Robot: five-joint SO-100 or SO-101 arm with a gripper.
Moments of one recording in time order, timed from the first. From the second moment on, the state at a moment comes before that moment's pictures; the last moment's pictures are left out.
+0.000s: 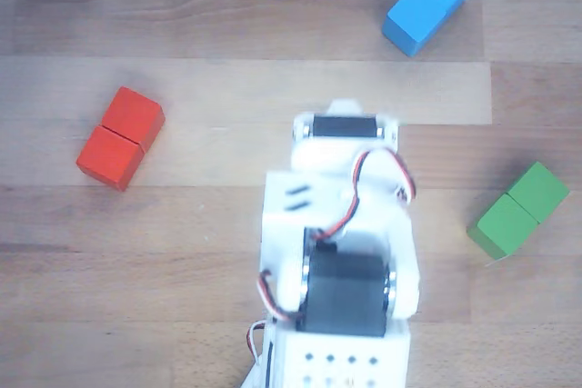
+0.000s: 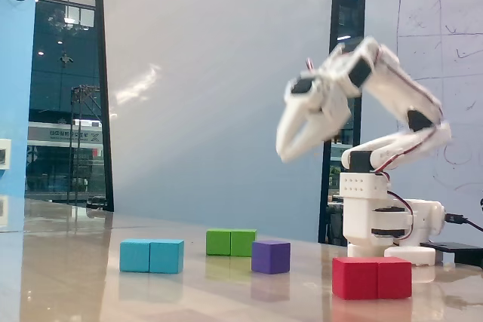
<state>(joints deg) 1.0 156.4 128.9 76.3 -5.8</state>
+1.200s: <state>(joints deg) 1.0 110.4 81.2 97.4 -8.1</state>
